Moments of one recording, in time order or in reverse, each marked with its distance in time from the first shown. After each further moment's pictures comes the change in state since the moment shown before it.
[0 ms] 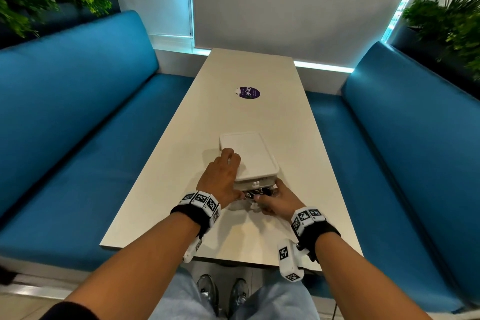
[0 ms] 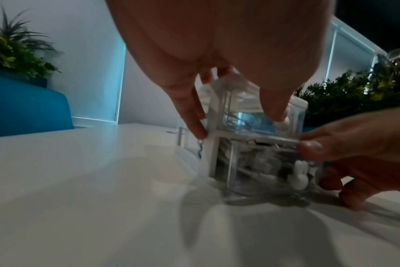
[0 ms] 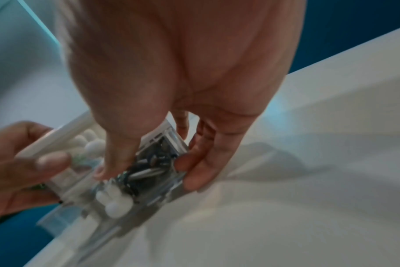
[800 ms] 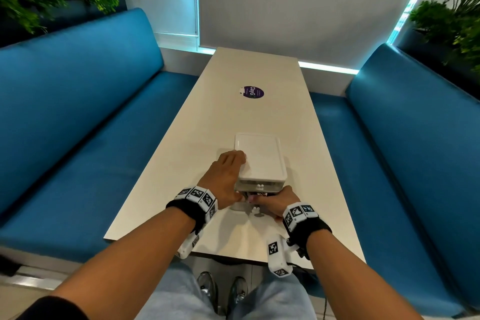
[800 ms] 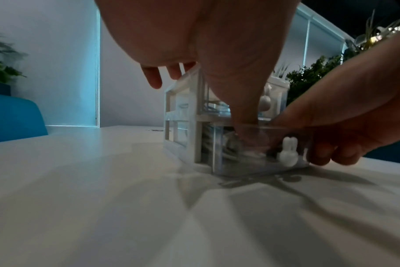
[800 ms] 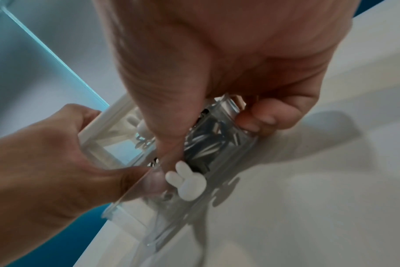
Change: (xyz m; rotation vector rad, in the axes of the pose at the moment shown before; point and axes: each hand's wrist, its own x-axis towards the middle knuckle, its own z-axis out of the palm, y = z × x) left_hand -0.002 -0.014 0.005 -0.115 -0.030 0.135; right_hand -0.001 -0.006 0.011 -0.265 0.178 0.214
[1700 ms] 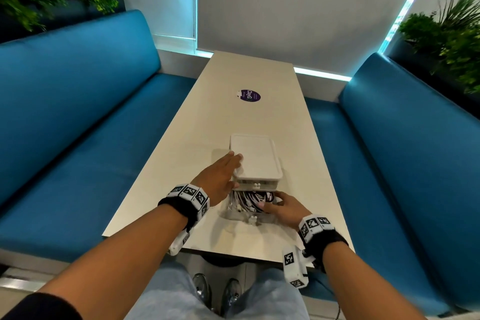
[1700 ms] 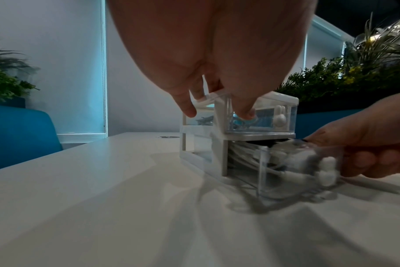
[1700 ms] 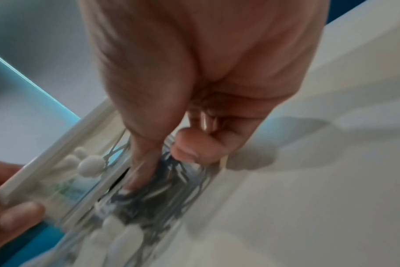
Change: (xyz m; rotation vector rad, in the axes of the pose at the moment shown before) left_hand -0.011 0.000 -0.016 -0.143 -0.070 -0.059; right_hand -0.007 0.030 -0.022 0.002 -0.190 -0.181
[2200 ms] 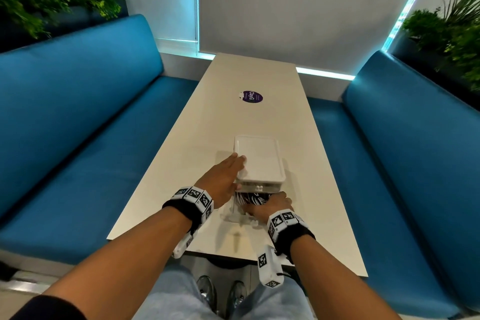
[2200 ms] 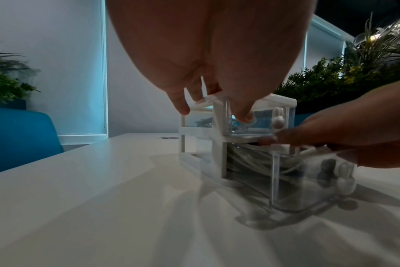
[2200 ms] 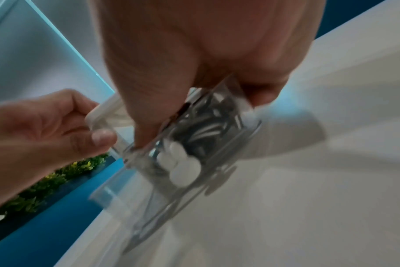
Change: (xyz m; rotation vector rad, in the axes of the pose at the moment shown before) left_hand 0.000 0.005 -0.001 0.023 0.027 0.018; right_hand -0.002 -0.042 0.051 -0.306 0.342 0.283
